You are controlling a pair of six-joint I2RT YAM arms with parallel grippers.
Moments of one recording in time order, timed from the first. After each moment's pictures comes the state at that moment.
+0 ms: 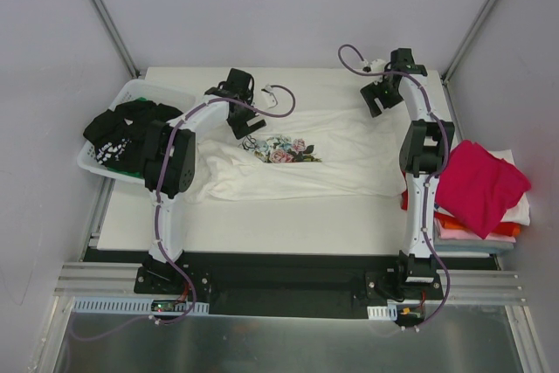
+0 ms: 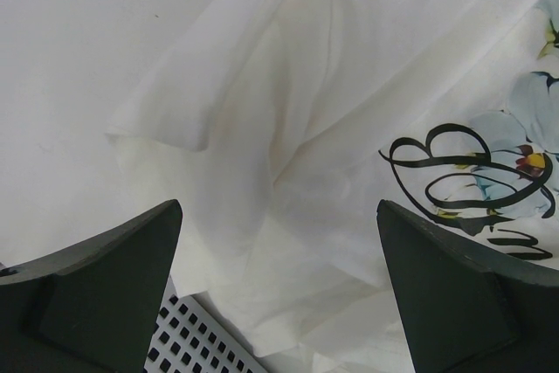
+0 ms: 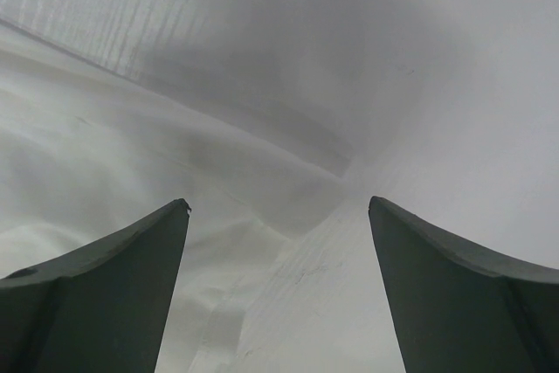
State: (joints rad) left arm -0.34 2.12 1.68 -0.57 0.02 0.80; right arm 0.00 2.55 2.40 -0.94 -0.11 -0.59
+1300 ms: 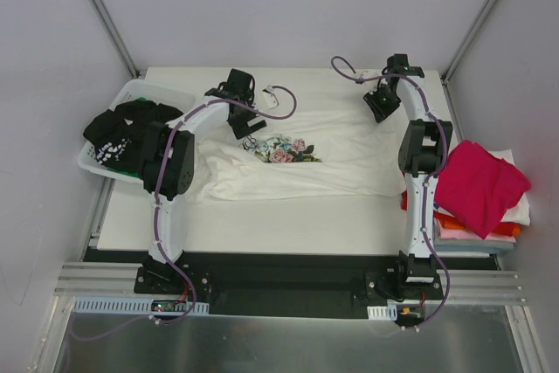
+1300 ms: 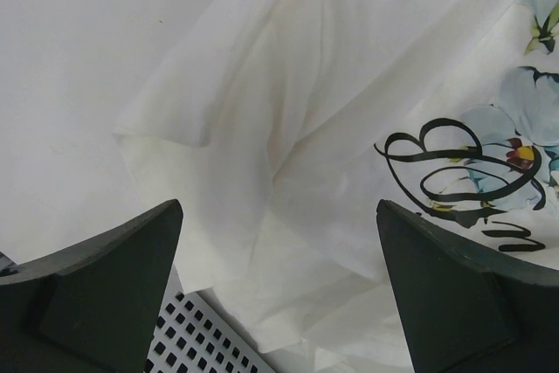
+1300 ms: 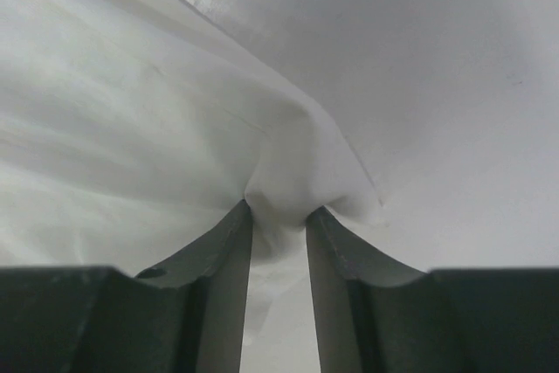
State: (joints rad) left arm -0.35 2.10 1.66 -0.55 0.02 0.82; right arm 0.01 2.56 2.38 -1.05 -0.16 -0.78
